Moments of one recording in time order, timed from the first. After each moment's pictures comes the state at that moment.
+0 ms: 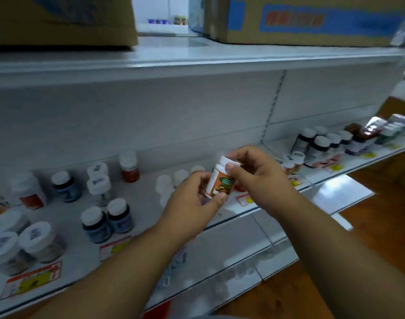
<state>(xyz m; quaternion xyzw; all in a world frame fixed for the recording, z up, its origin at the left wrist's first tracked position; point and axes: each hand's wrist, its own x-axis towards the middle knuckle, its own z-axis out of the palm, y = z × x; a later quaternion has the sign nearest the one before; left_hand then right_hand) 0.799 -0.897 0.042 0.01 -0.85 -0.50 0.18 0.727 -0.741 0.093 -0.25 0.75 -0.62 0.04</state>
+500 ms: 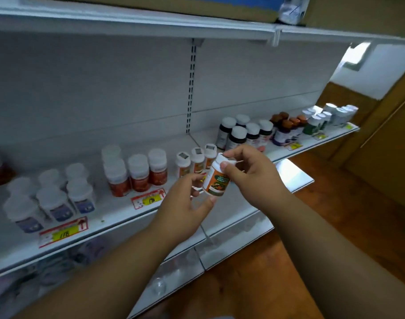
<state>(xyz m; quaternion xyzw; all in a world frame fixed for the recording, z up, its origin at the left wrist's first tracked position) 0.681 -0.655 0.004 -0.01 -0.87 -0.48 0.12 0.619 -0.489 0.078 -0.18 0.84 -0.51 -0.03</state>
